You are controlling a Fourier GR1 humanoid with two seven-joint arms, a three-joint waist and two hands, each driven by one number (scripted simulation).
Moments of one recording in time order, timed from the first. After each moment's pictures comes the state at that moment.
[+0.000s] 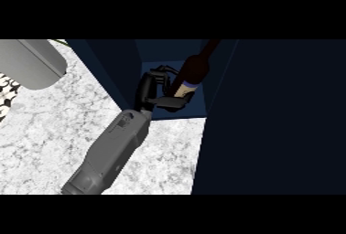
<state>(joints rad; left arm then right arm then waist) -0.79 0.00 -0.30 -0.64 0.38 0.35 -0.44 0.16 -0.57 0.68 -2.51 0.04 -0.60 0.20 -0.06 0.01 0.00</state>
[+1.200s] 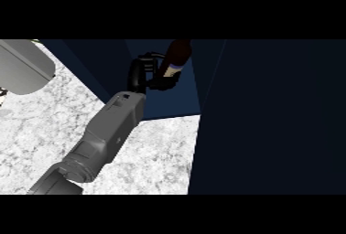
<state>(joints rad) -1.07 0.02 -0.16 -0.19 0.46 0.40 -0.51 0.23 -0.58 0.69 -2.50 0.01 -0.54 0.08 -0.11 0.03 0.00</state>
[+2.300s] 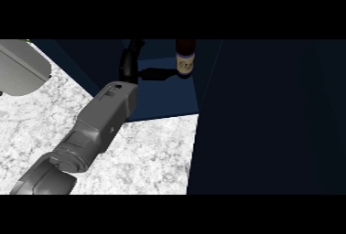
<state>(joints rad) -1.15 0.07 -0.13 -0.10 0.44 0.40 -0.59 0.28 -0.59 0.70 -2.49 -0.01 -0.50 -0.01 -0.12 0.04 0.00</state>
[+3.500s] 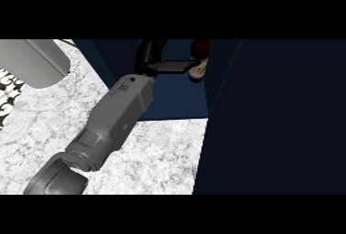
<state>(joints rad) -1.19 0.00 -0.07 -0.22 0.50 0.14 -0.60 0.34 -0.63 0.65 -2.51 -0.01 -0.53 0.01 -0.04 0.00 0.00</state>
